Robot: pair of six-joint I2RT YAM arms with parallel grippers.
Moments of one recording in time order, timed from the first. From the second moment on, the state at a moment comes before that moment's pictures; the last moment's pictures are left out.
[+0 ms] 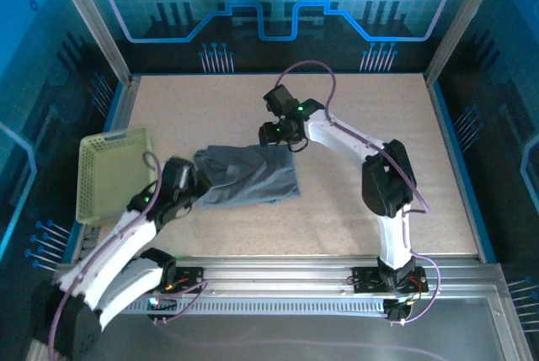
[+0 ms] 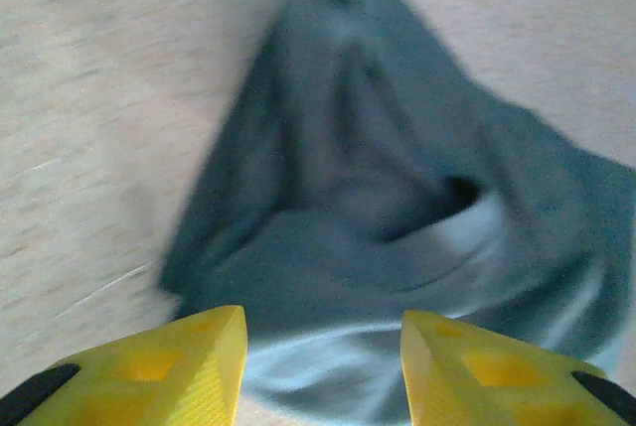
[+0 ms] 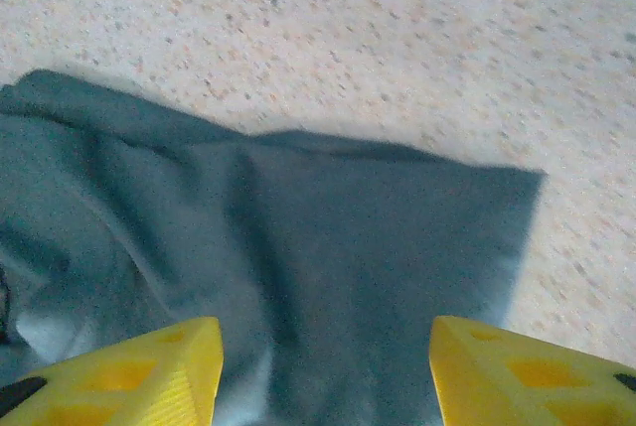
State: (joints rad) left arm -0.34 0.93 0.60 -0.51 -0.10 -0.95; right arm 0.65 2.05 1.77 -0.80 -0.03 0.45
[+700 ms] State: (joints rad) left arm -0.41 1.57 0.76 -0.21 0.07 -0.86; right arm 0.49 1.95 1.32 -0.72 -0.05 0.67
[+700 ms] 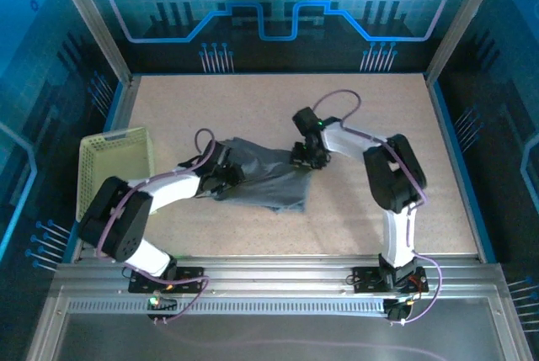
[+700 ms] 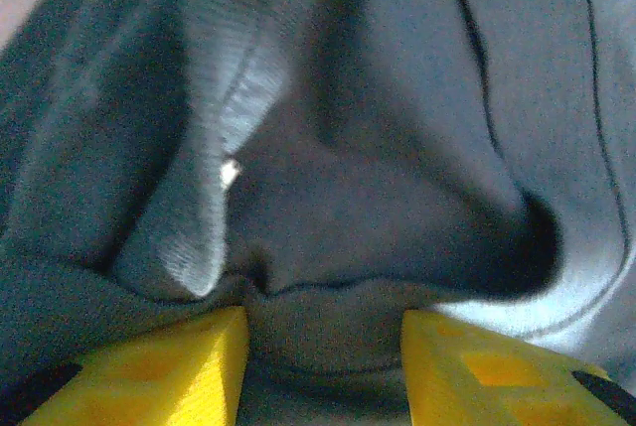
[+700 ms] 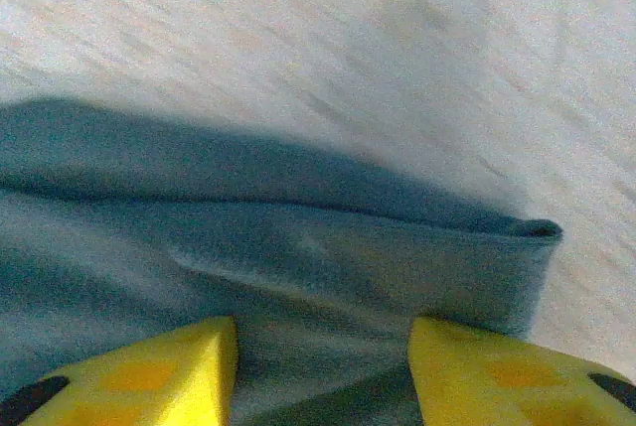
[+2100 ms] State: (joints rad) left arm -0.30 1.88 1.06 -0.12 0.24 -0.79; right arm 0.45 2.27 1.85 -0.74 -0.11 0.31
